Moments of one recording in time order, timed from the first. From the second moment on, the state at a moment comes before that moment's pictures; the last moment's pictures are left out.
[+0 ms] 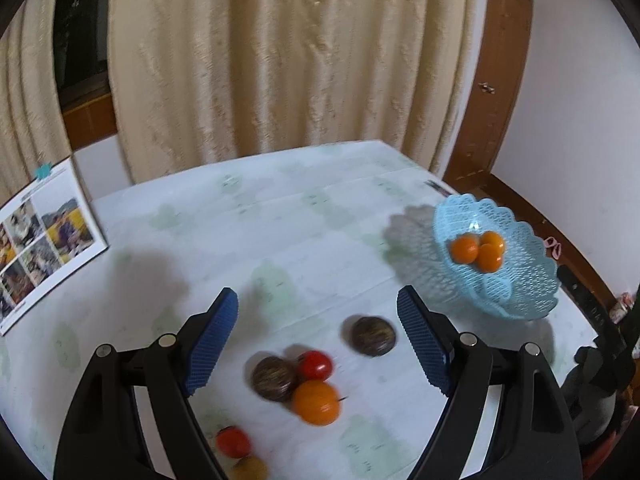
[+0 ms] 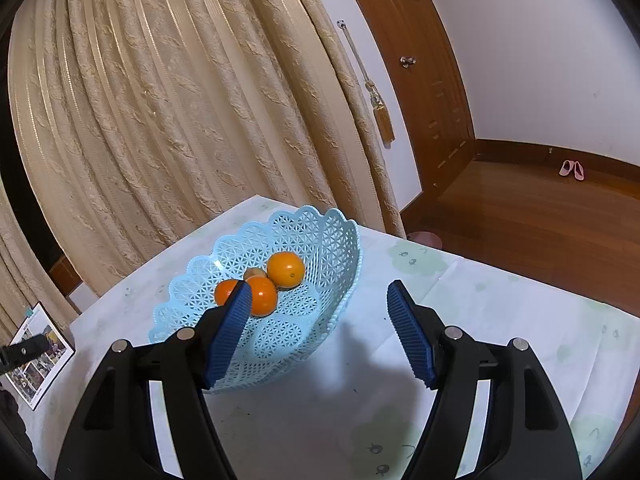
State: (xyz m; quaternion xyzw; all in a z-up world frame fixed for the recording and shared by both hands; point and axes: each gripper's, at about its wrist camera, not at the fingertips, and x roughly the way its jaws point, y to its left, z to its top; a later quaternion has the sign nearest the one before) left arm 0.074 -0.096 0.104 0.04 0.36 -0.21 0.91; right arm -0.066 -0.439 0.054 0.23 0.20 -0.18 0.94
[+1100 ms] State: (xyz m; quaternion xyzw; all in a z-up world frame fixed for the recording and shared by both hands) left arm 0.078 -0.015 0.081 0.01 0.37 -0.13 0.92; right arm -0.005 -0.223 0.048 0.10 0.38 0.16 0.91
